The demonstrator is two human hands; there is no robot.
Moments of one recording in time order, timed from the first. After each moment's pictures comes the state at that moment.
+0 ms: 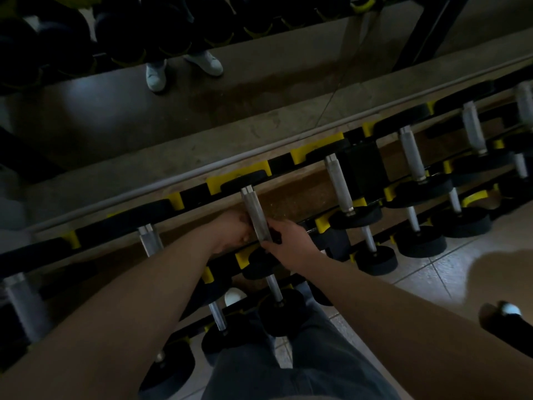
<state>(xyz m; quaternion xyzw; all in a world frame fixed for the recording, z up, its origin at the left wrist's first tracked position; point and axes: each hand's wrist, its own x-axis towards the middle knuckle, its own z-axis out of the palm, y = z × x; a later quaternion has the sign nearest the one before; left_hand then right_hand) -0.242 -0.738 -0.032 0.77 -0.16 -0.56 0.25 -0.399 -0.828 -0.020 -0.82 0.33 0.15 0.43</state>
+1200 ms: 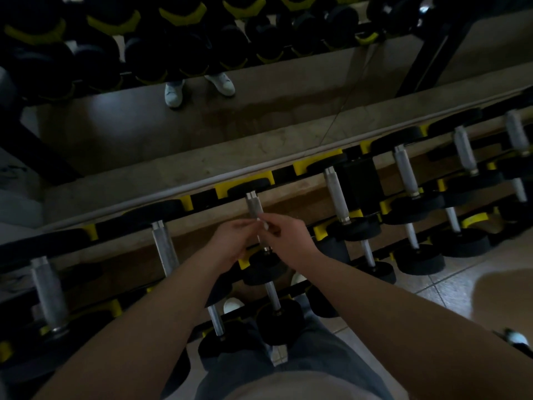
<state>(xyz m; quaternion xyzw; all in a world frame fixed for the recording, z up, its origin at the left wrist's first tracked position) -0.277 -0.709 -0.001 0.70 0.00 -0.54 0.47 -0.395 -0.823 0.022 -0.82 0.30 0.03 0.49</state>
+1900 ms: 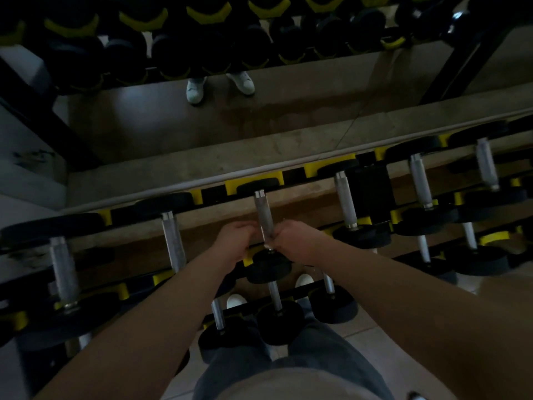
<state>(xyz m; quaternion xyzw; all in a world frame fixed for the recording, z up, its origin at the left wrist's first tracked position) -0.292 -0.710 0.010 0.72 0.11 -0.50 0.48 -0.382 -0.859 0.007 -0.96 -0.10 0.25 0.10</state>
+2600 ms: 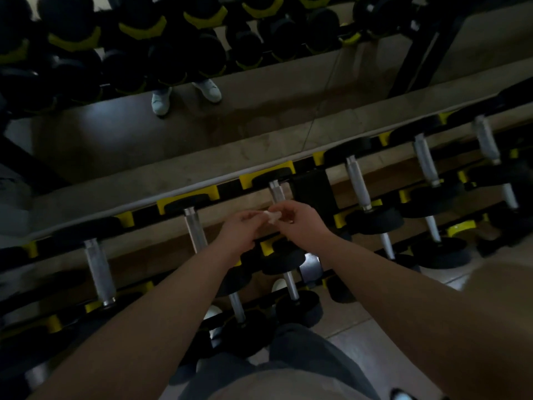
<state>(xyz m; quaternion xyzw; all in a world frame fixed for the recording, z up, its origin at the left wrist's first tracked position) -0.359 -0.865 0.038 0.72 0.02 -0.50 0.48 -0.466 -0.997 0.037 -0.80 0.31 0.05 0.51</state>
